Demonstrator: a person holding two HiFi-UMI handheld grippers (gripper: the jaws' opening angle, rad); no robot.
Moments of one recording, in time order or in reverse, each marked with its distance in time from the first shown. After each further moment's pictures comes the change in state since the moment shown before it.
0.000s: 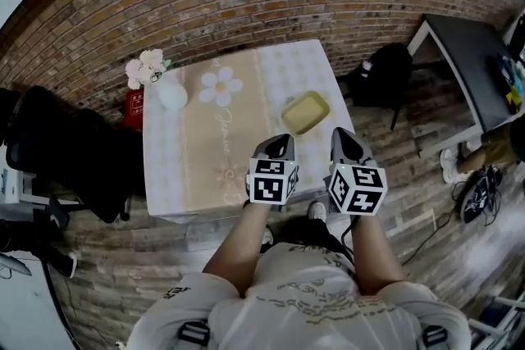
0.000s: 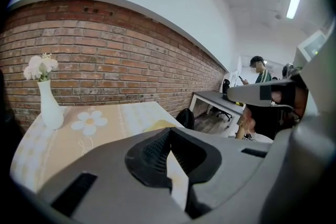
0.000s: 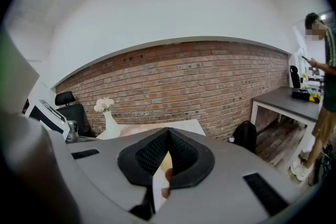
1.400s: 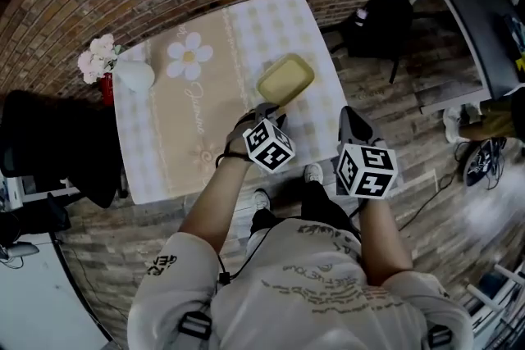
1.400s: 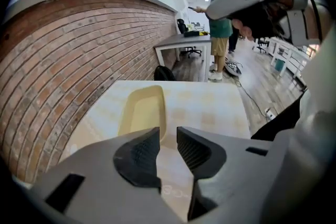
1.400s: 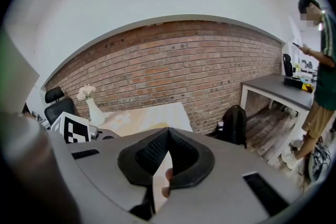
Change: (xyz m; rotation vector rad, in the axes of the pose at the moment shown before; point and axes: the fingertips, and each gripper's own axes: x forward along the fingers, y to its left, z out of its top) left arm 0.131 -0.010 -0.100 0.720 0.434 -0.160; right arm 0.038 -0.098 -0.060 0.061 0.158 -0.063
